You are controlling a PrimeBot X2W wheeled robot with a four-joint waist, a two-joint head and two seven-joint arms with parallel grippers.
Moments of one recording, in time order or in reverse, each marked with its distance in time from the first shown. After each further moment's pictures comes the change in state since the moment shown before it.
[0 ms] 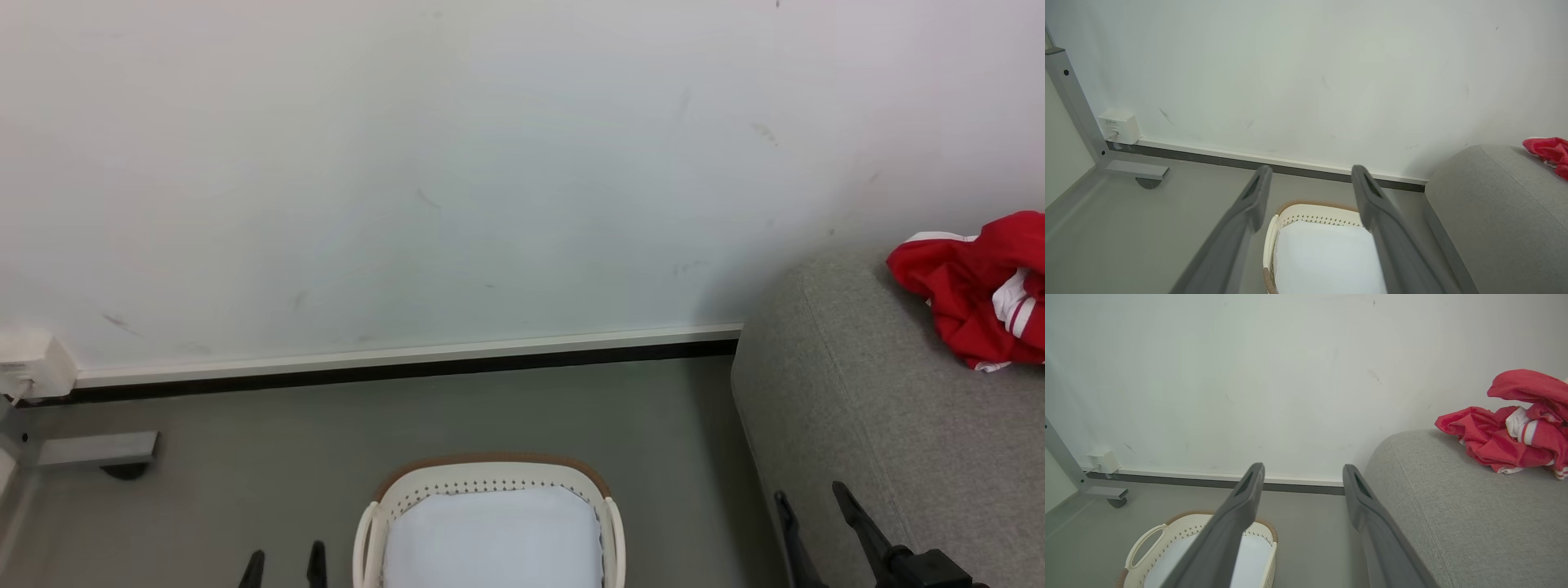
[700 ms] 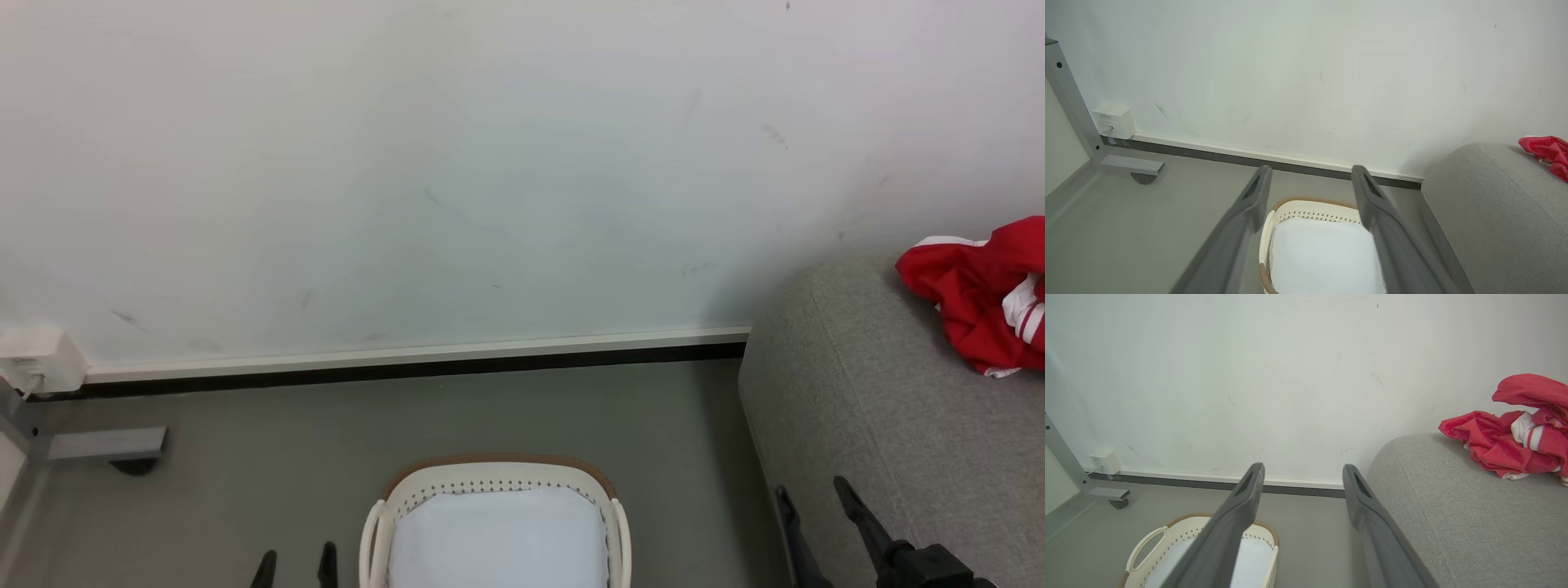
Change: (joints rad) left arm -0.013 -0.001 -0.024 0.025 -0.014 -0.006 0.000; right arm -0.011 0.000 -0.005 0.007 0.000 0.000 0.000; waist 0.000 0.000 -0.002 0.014
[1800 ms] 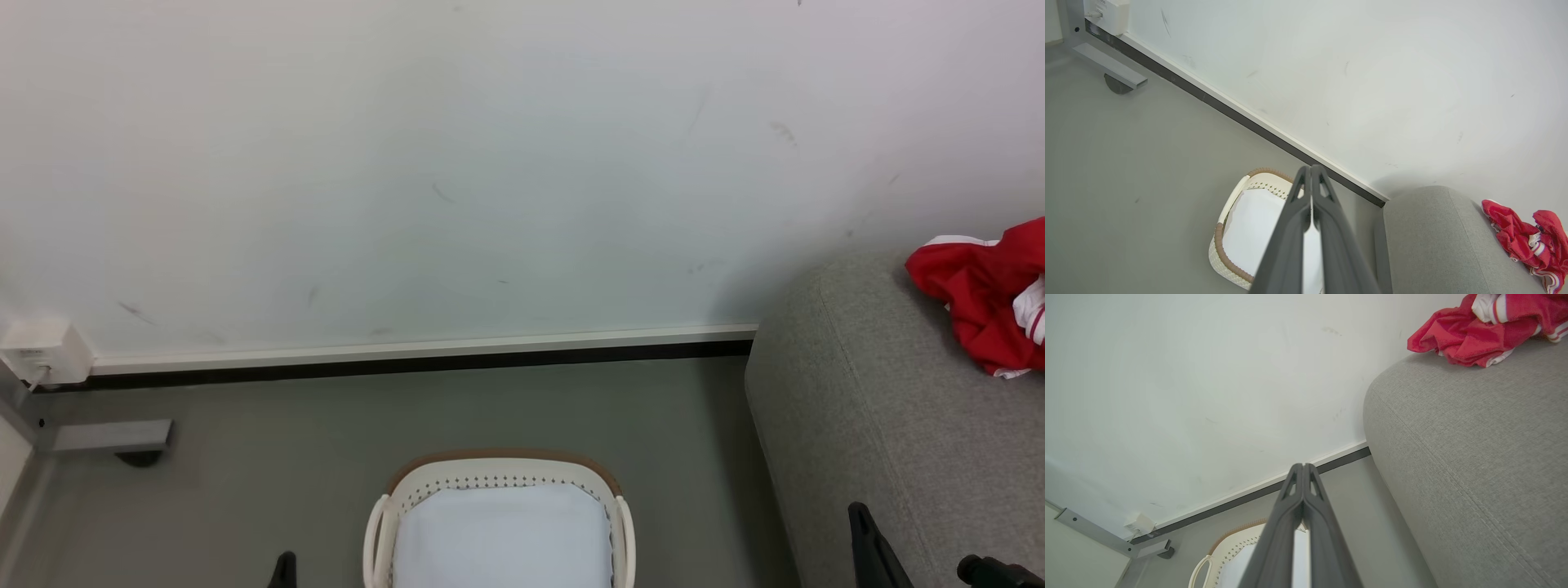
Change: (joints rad) left arm -0.033 -0.009 0.035 0.051 -0.374 -0.022 0.107; right arm 0.031 0.000 -0.045 0.010 0.407 0.000 0.098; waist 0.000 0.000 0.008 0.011
